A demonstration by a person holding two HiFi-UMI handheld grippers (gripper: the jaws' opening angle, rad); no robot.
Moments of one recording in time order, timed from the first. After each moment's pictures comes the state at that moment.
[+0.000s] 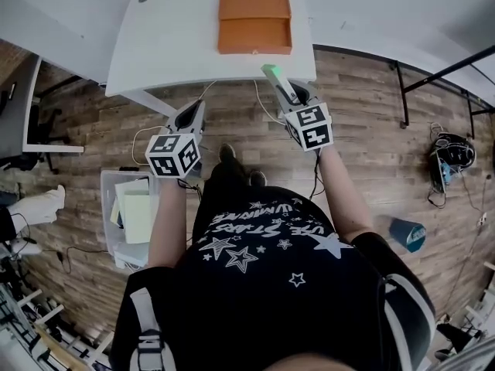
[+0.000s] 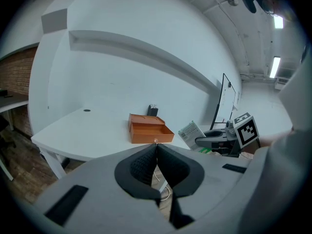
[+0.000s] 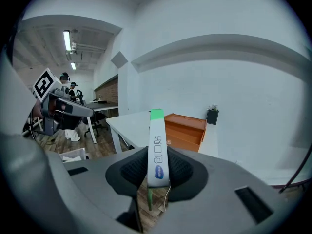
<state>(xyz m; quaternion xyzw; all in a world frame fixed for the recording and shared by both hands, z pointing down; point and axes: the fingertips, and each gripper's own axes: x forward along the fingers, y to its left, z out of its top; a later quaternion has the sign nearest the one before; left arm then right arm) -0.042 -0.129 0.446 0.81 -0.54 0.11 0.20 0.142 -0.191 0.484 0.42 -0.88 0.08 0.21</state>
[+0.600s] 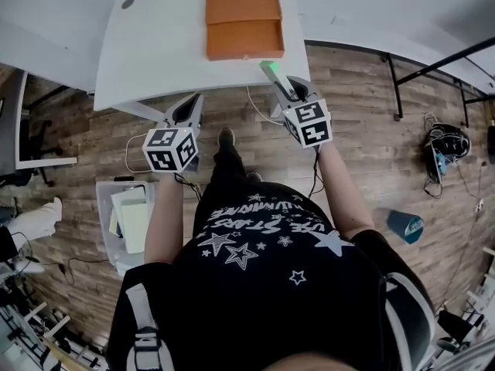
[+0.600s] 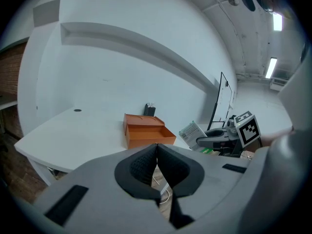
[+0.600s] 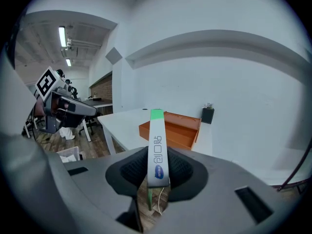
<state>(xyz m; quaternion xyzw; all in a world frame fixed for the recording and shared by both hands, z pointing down) -0.034 -0.202 0.461 0.82 -0.51 0.12 0.20 0.151 -0.248 0.497 0.43 -0.87 0.09 0.23</state>
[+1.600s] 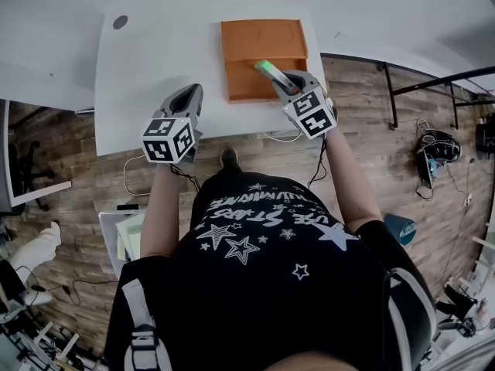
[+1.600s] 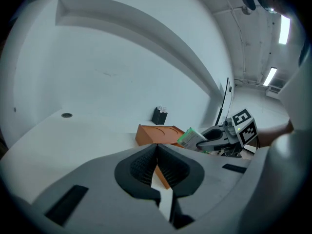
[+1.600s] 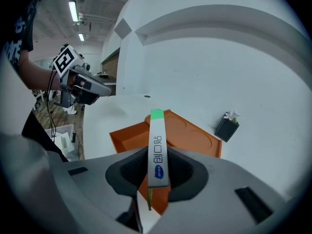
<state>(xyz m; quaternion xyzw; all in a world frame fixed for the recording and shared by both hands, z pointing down) -0.148 -0.444 0.472 0.84 -0.48 0.11 0.22 0.036 -0.468 0.512 0.37 -0.86 0.03 0.36</state>
